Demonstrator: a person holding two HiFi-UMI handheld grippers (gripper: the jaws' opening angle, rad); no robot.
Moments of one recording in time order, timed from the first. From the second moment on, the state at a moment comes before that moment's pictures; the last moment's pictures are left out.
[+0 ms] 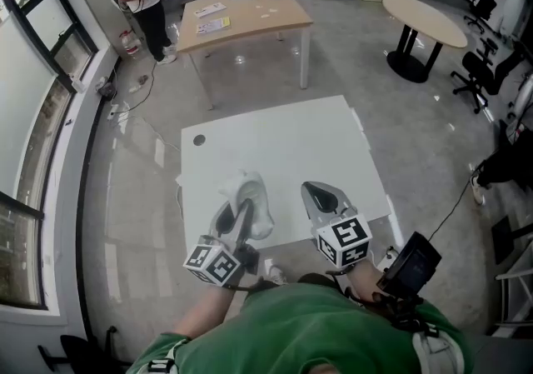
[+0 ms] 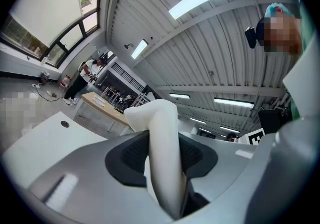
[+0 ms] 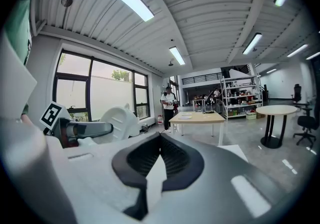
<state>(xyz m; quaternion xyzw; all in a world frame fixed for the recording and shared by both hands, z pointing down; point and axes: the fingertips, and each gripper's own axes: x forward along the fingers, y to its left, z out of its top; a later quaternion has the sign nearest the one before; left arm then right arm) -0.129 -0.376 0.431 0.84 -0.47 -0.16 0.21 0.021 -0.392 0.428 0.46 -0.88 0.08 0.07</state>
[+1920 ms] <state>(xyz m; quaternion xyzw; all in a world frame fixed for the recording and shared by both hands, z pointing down) -0.126 -0.528 0.633 0.77 -0.52 0.00 0.38 0.033 -0.540 0.576 0.44 -0.86 0.22 0.16</state>
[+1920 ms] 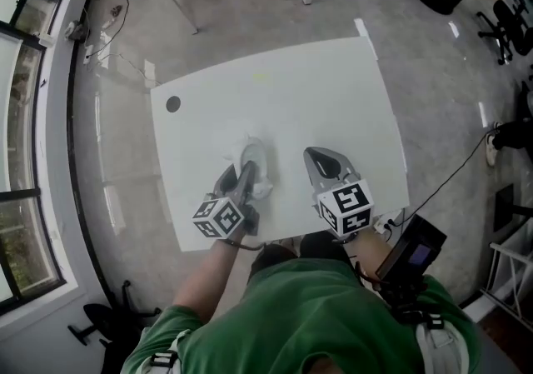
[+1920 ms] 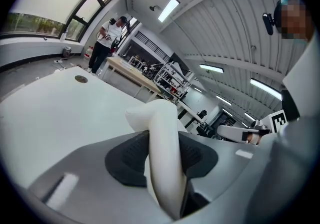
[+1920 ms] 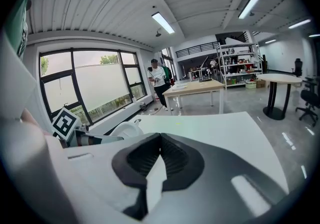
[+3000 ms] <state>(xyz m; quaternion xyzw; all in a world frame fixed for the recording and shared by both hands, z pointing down) -0.133 -0.542 0.713 0.74 -0.52 0.09 0.42 0.027 -0.555 0.628 0.42 -0.85 0.27 0.18</state>
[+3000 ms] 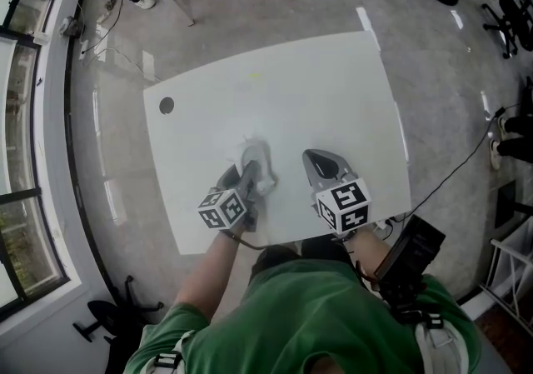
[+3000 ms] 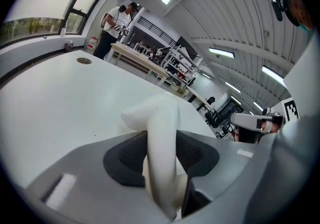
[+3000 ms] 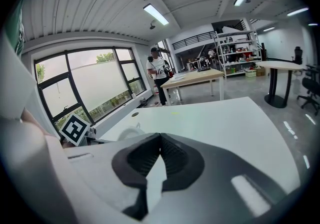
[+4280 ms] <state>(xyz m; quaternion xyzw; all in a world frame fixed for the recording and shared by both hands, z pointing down) -0.174 -0.528 0.679 0.75 -0.56 0.12 0.34 0.016 -0.551 0.605 0.42 -0.86 0.24 0.17</state>
